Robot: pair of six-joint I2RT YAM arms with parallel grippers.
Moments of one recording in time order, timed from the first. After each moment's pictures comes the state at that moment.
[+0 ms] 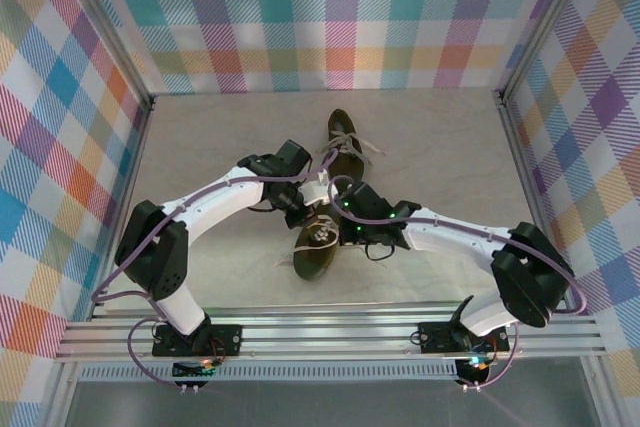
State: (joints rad) left arm -0.64 1.67 1.26 -0.82 0.35 0.52; right arm 0.85 1.48 0.87 -0.42 -0.01 0.66
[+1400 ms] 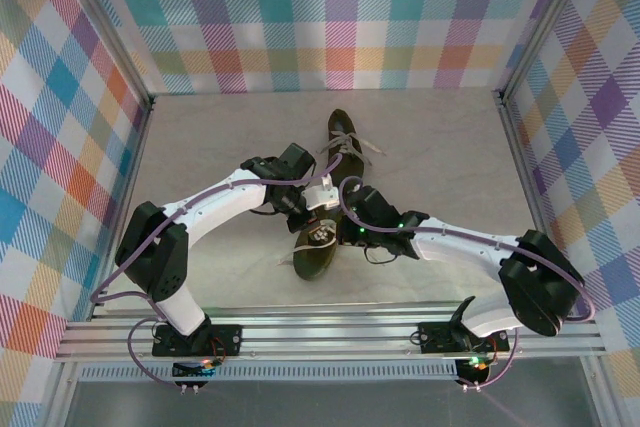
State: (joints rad) left arm -0.66 1.67 1.26 -0.84 0.38 0.52; right arm 0.85 1.40 0.76 -0.21 -0.07 0.83
